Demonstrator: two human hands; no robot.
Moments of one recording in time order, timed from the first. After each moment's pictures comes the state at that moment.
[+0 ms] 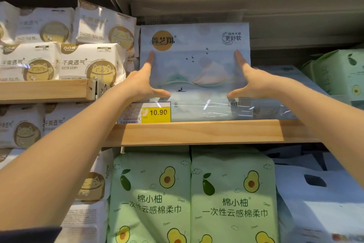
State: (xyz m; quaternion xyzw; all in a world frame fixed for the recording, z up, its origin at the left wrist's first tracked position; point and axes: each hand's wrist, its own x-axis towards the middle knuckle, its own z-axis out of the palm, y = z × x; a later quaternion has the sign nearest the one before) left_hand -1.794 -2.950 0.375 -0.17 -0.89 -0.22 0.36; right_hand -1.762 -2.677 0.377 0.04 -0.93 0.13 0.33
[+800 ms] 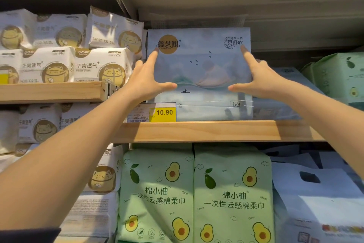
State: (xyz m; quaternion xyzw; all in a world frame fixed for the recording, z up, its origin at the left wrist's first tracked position) left_hand -1.769 -2.948 0.371 -0.20 -0.84 -0.26 0.44; right_hand -1.738 -2.683 0.373 0.11 -0.88 0.23 0.40
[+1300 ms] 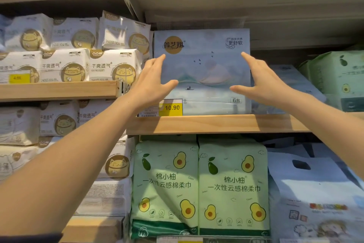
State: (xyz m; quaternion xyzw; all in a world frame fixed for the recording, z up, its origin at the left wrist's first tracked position) left_hand -1.743 -2.953 0.354 -0.24 -0.82 -0.23 0.47; right_hand -1.710 -2.694 0.350 0.13 -0.86 0.18 0.45
